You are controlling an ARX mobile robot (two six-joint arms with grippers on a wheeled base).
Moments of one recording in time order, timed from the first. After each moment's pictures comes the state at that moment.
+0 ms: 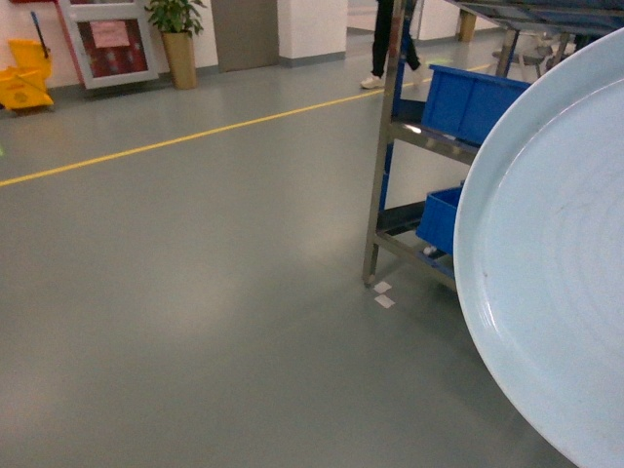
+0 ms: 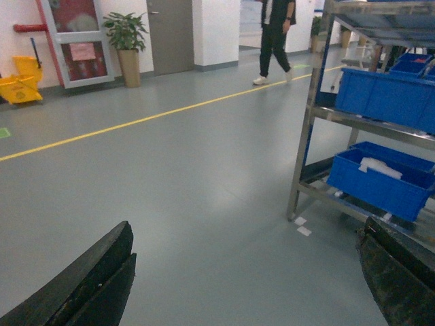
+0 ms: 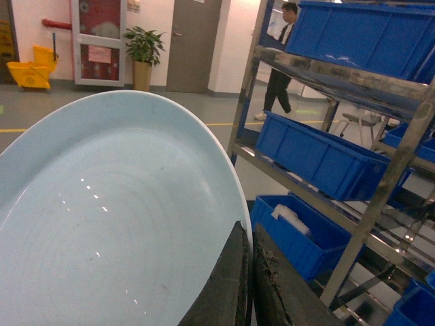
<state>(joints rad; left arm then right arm) 0.00 0.01 0.01 0.00 0.00 0.00 0.17 0.56 0.08 0.58 0.01 -0.16</state>
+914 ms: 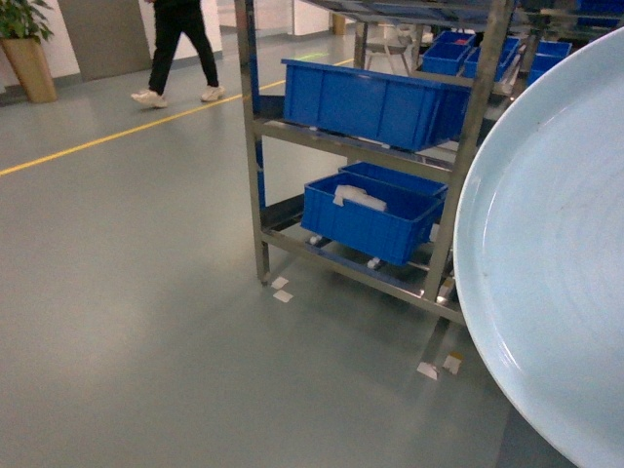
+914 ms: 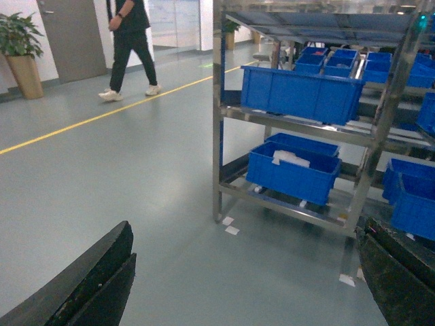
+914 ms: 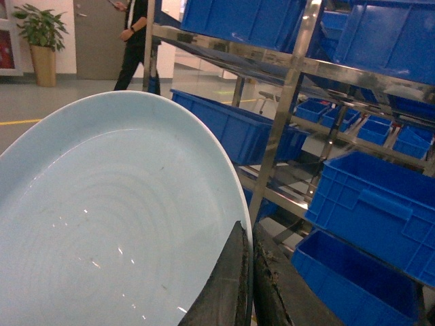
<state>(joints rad) 0.00 0.01 0.01 0.00 0.00 0.00 0.17 0.56 0.08 0.58 0.01 -0.16</state>
